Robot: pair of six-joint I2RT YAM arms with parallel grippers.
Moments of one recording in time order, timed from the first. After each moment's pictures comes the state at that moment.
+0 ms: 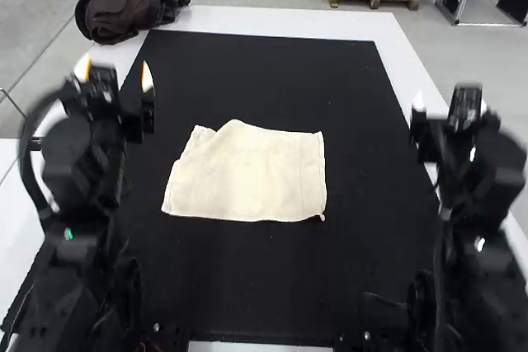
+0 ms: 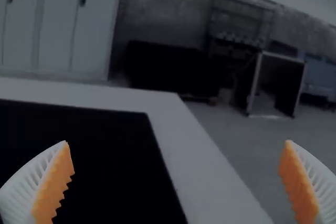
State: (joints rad) left arm 0.07 0.22 0.23 0.28 -0.12 0.26; right arm -0.09 0.30 0.26 0.15 0.07 -0.19
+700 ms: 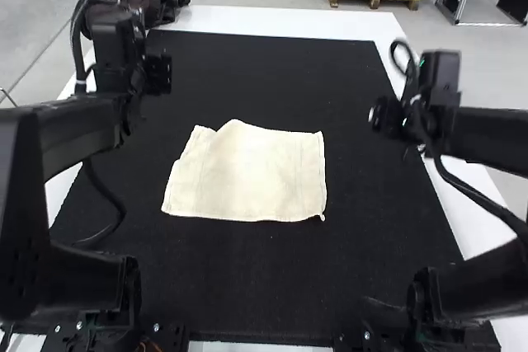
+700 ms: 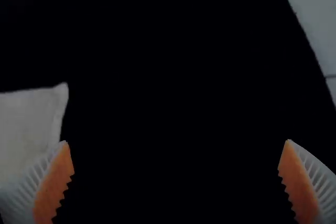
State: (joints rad) left arm 0.07 1.08 0.55 0.31 -0.16 0.11; right arm -0.01 1.20 0.57 0.00 -0.03 0.05
